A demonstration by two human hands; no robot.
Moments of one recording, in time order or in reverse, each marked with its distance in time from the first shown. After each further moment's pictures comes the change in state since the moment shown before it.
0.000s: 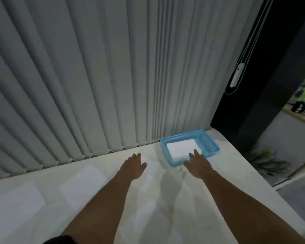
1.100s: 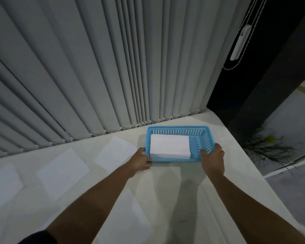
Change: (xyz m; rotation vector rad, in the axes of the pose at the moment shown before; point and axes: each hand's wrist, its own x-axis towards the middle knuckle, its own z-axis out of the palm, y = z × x) left_hand 0.039 0.099 0.067 -1.141 -0.225 -0.343; right_hand 0.019 0.120 0.029 0.766 0.311 0.428
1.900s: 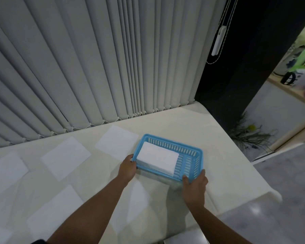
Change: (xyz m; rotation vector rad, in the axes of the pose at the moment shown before) left_hand -0.058 -0.103 -0.008 0.180 0.278 0.148; right_hand -0.188 0.073 0.005 0.125 0.000 0.060
